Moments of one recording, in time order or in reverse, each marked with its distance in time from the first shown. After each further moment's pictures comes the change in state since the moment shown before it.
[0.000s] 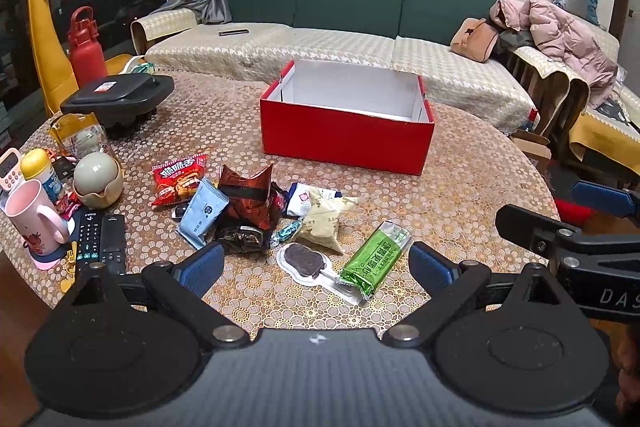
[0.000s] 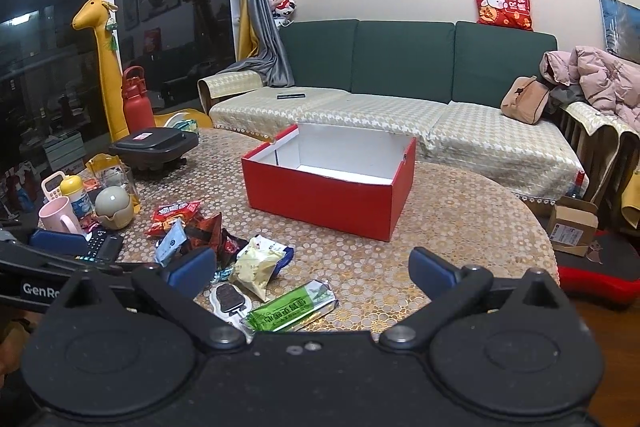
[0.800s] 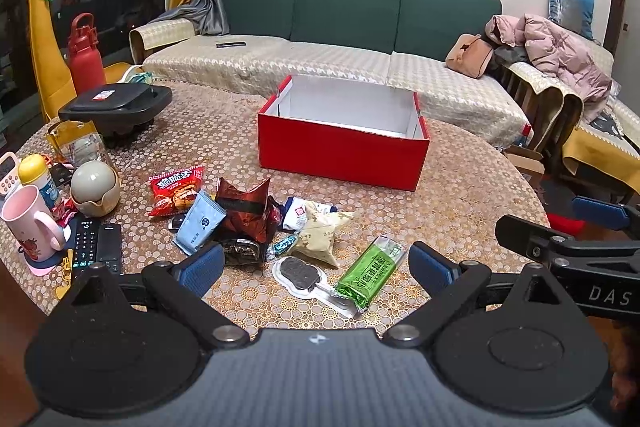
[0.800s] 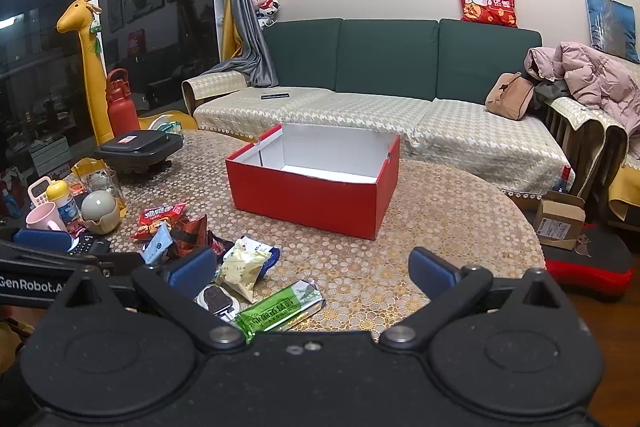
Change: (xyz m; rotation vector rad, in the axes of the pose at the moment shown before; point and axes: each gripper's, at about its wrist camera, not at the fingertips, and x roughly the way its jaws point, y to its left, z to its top) left arm -0.006 0.004 0.001 -0.016 -0.046 -0.024; right arm 0.000 -0.003 0.000 0.018 0.002 -0.037
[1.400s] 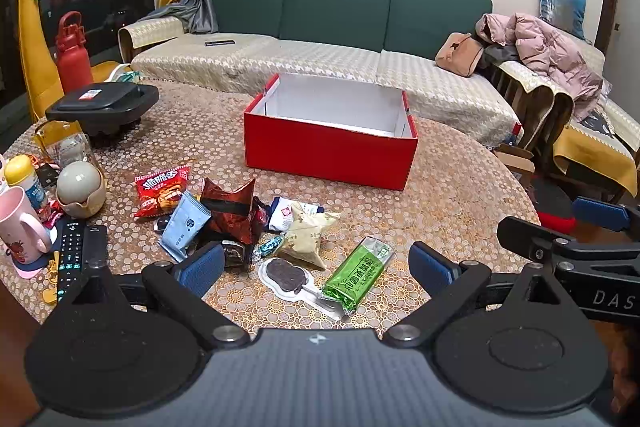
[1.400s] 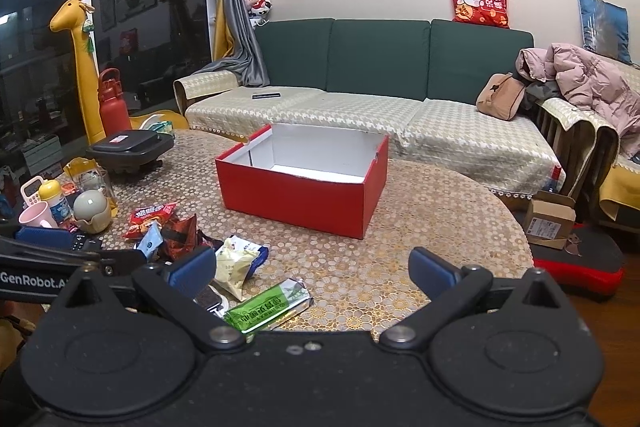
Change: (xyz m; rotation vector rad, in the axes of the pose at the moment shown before) left arm 0.009 -0.005 0.001 0.002 0.005 -0.035; right arm -0.002 -0.005 0.001 -0.004 0.000 -0.029
